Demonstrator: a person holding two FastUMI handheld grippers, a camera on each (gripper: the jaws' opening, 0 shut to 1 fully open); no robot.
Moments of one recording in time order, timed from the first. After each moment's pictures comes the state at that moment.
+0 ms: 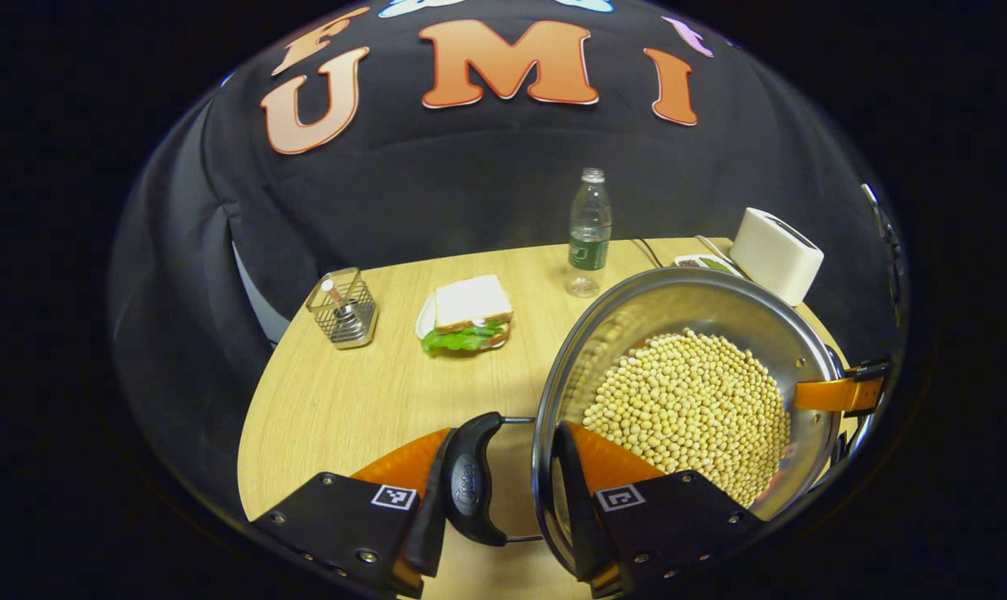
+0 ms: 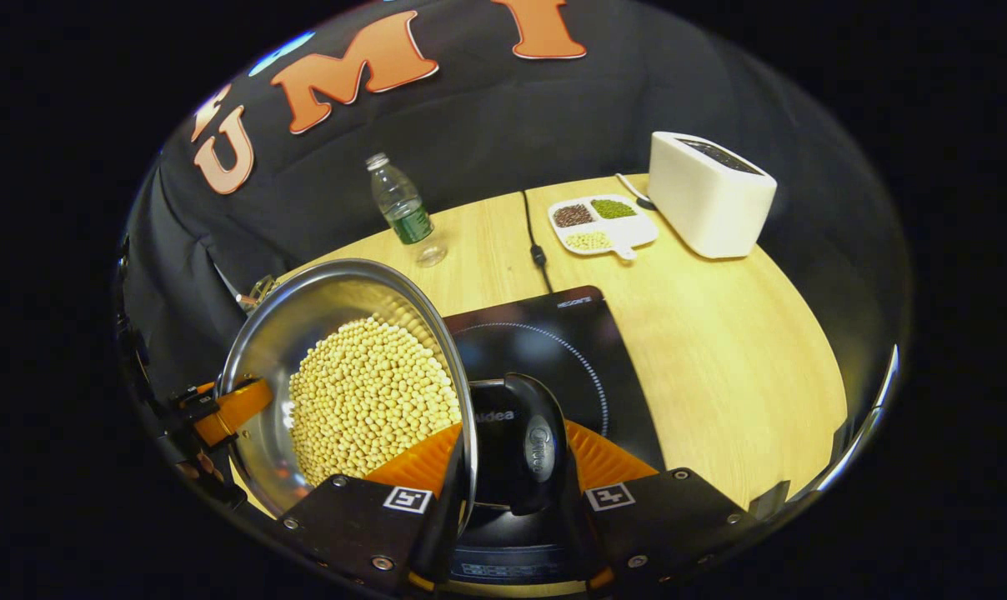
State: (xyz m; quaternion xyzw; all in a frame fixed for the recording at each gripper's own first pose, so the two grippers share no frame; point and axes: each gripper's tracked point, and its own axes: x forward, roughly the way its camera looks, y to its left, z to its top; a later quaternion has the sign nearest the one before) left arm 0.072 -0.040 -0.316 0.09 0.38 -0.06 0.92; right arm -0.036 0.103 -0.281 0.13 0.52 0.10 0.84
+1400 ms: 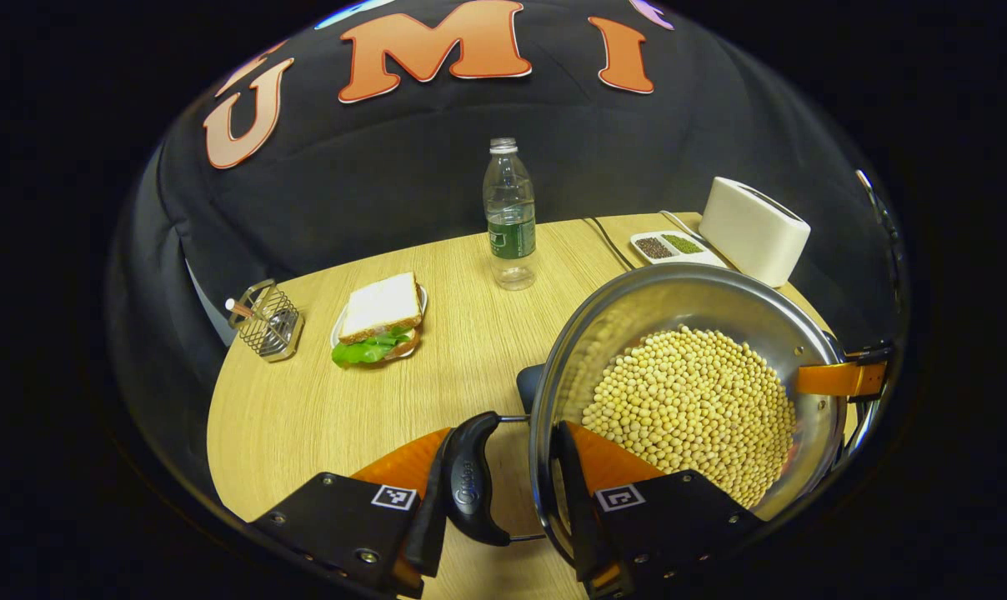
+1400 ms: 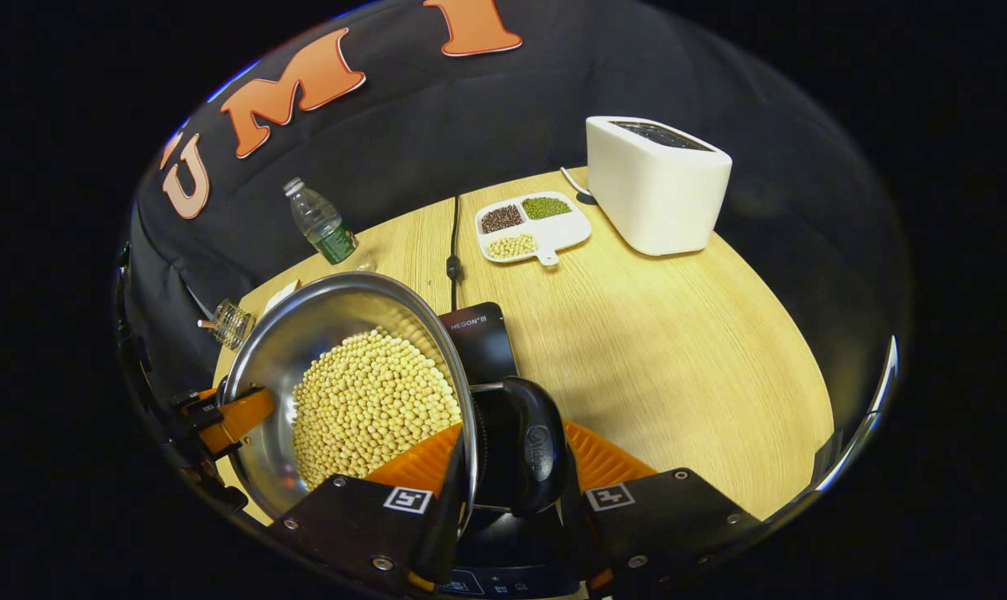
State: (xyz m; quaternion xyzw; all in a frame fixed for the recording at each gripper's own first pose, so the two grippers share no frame) left arm 0.093 -0.124 -0.368 0.11 0.41 -0.10 0.90; right arm -0.013 0.046 -0.296 0.14 0.53 0.06 0.83
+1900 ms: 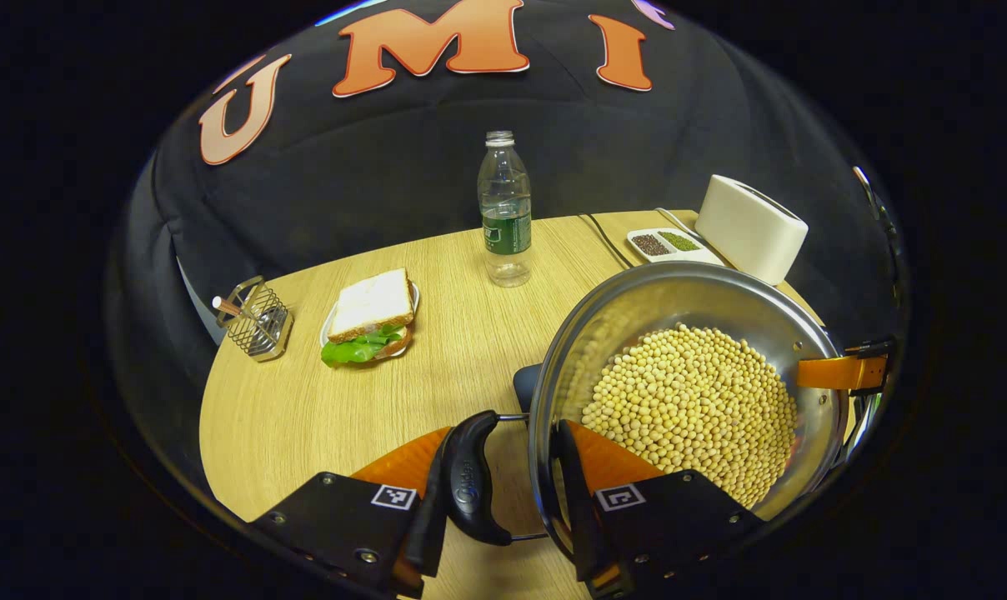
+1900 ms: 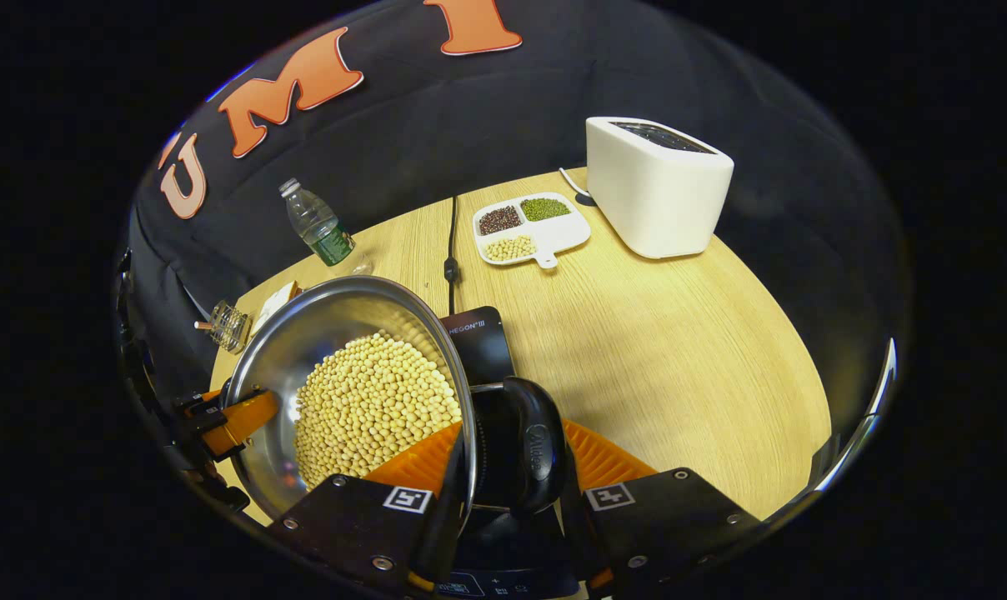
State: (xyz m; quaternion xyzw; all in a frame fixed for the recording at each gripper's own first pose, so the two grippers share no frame) left arm 0.096 -0.125 -0.374 0.10 0.41 -0.11 0.90; right arm -0.011 0.044 -0.289 0.14 0.53 0.06 0.83
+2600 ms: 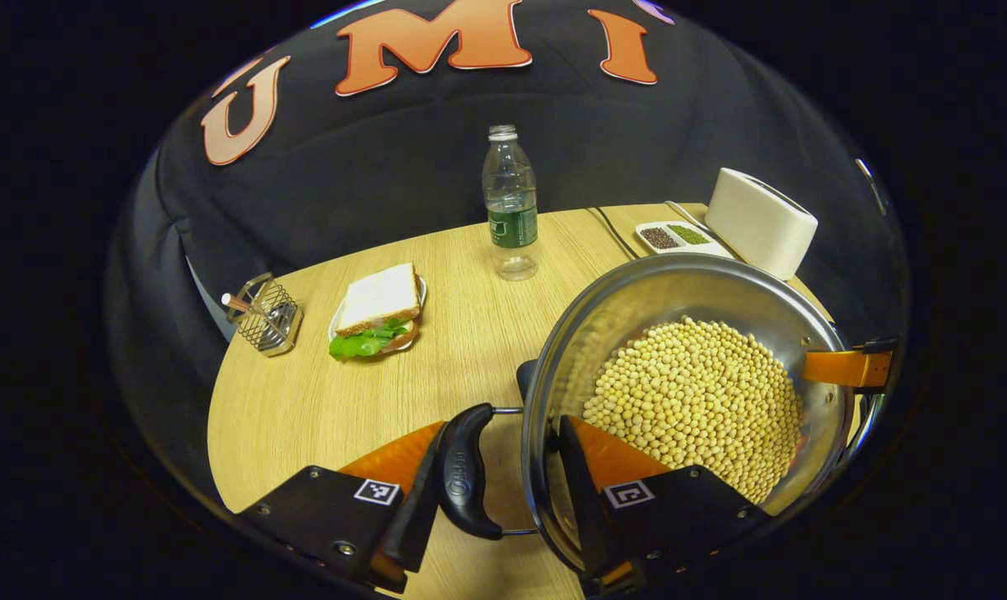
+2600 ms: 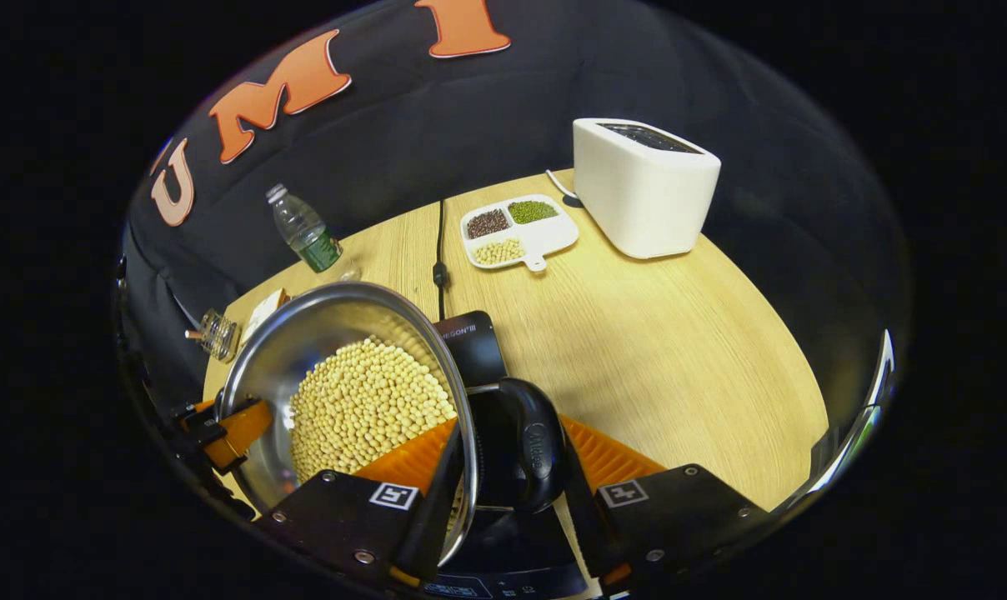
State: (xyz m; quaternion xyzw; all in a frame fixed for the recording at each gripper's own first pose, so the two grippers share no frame) left arm 0.093 -0.123 -0.372 0.11 0.42 -0.09 0.90; right arm -0.005 0.039 -0.283 0.15 0.52 0.03 0.84
